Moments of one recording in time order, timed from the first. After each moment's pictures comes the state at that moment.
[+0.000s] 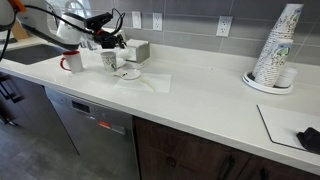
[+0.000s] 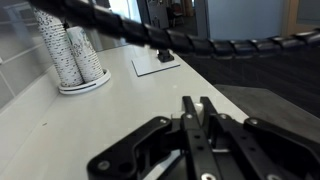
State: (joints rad) arm 0.36 0.95 0.02 -1.02 -1.27 1.14 -0.85
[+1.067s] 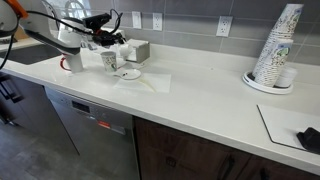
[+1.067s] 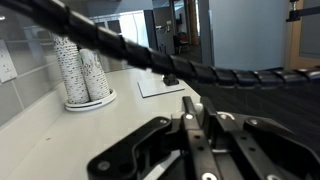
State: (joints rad) arm 0.39 1.00 0.00 -0.99 -1.38 1.09 -0.94
